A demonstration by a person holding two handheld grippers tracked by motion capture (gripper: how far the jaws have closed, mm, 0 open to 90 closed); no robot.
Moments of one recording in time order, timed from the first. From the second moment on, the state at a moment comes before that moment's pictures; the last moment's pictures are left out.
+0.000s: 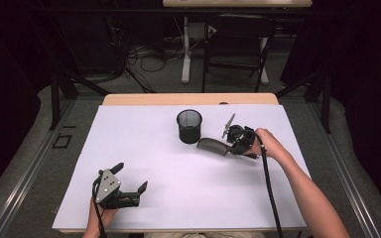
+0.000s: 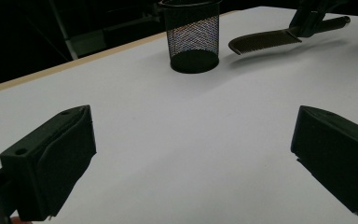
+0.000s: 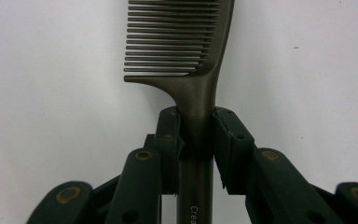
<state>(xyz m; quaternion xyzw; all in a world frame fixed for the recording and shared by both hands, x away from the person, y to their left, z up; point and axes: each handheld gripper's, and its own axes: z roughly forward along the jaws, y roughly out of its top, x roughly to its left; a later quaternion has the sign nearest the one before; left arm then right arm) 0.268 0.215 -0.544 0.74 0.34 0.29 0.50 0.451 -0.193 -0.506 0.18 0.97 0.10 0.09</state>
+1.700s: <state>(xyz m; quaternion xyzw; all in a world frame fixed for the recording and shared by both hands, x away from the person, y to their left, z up) 0.269 0.214 -0.545 0.75 0.34 0.29 0.50 0.413 -0.235 -0.478 0.25 0.91 0.29 0.14</state>
